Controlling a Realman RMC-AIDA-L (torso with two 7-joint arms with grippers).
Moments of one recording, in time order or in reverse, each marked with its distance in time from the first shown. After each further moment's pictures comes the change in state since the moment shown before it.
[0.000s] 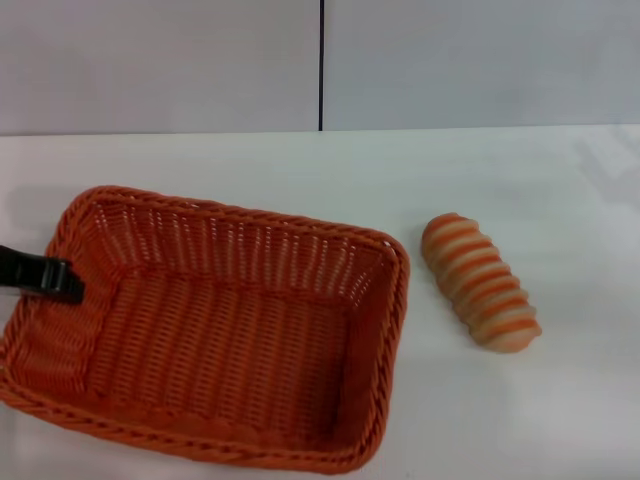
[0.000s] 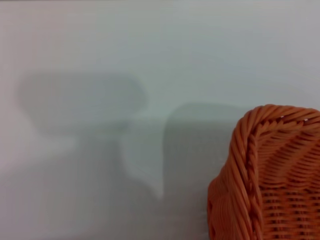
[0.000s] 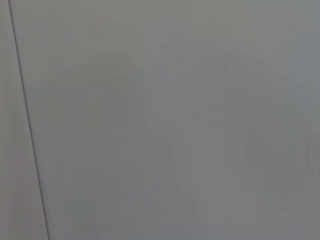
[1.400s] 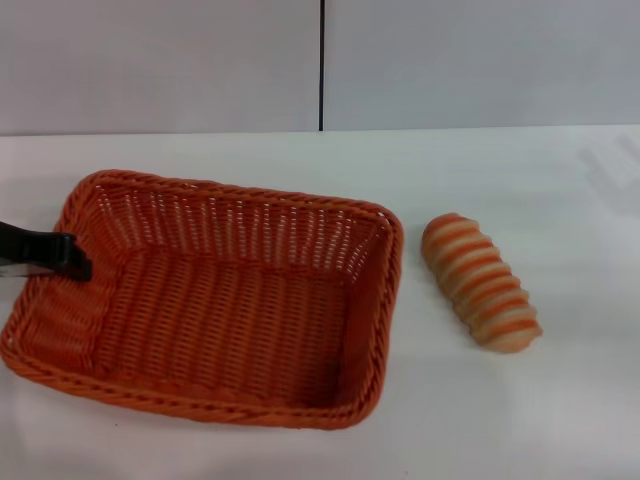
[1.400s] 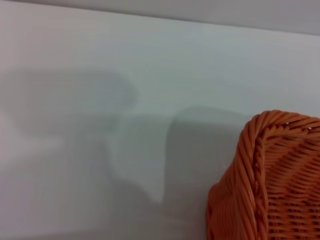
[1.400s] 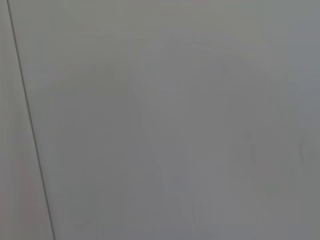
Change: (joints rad) left arm -0.064 0.003 -0.099 -0.166 -0.029 -0.081 0.008; right arm -0.029 0.002 -0.001 0.000 0.000 -0.030 0.023
